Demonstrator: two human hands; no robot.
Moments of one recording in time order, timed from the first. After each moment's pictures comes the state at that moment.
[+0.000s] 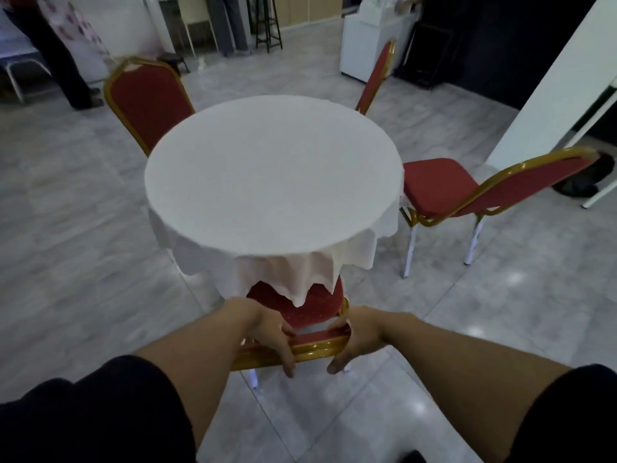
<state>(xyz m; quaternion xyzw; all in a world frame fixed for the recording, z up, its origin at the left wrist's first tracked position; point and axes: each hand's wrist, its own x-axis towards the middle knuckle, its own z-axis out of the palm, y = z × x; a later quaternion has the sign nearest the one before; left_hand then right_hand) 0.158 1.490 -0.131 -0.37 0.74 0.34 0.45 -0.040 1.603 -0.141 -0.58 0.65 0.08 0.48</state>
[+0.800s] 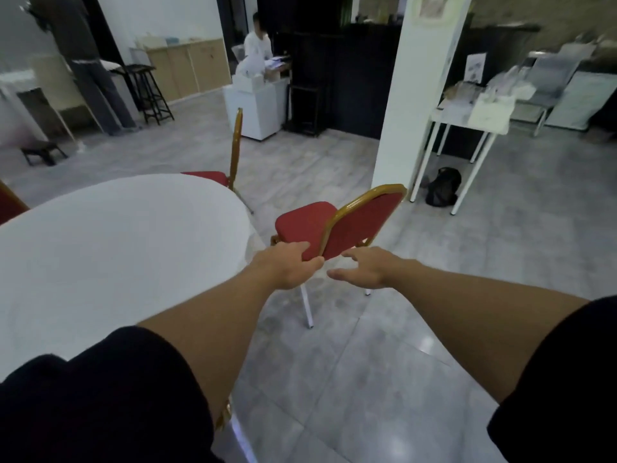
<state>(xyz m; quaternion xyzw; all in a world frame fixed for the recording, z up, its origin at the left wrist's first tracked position) -0.331 1.561 -0.009 -0.32 0.92 0.19 0.09 -0.492 1.689 -0.030 -0.46 0.85 -0.05 0.25</state>
